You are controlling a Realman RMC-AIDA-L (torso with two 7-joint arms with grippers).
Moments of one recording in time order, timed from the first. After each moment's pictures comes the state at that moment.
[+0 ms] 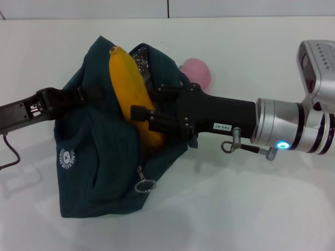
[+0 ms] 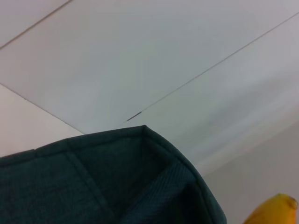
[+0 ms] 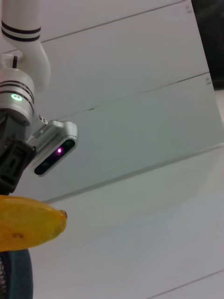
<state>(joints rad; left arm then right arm) -0.33 -2.06 0.68 0.78 1.71 1.78 -2.17 0.68 2.03 -2.08 -0.44 -0.44 -1.30 1.06</state>
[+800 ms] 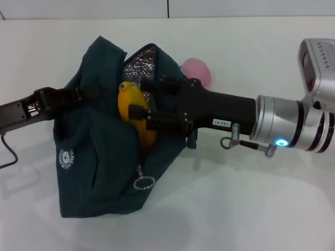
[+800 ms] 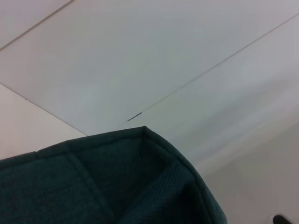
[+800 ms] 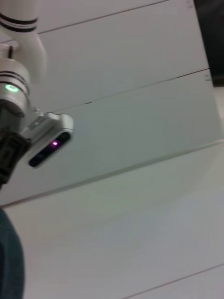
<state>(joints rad) -0.32 -2.06 0.68 0.78 1.71 1.78 -2.17 0.66 2.03 -2.08 -0.47 -0.43 -1.27 1.04</state>
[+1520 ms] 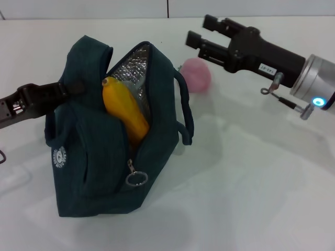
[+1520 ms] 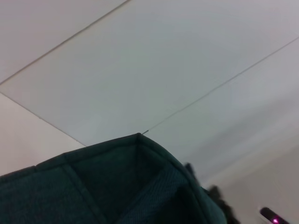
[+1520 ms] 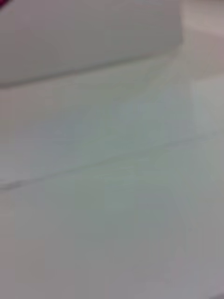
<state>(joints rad) -0.31 -2.05 0.62 0.79 1.71 1.79 -2.17 0.64 2.00 -1.80 -0.40 -0.44 -1.23 1.01</state>
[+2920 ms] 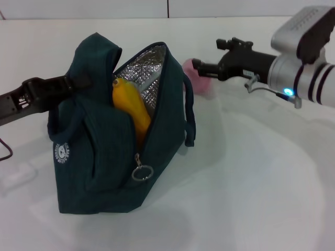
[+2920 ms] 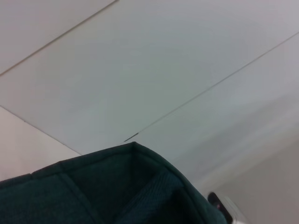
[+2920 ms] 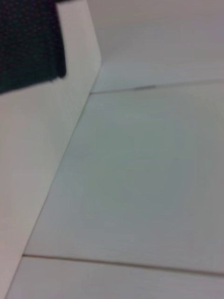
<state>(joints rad) -0.32 -2.07 0.62 0.78 1.69 1.79 -2.17 0.79 2.03 -1.82 -0.35 -0.58 -0.67 0.95</state>
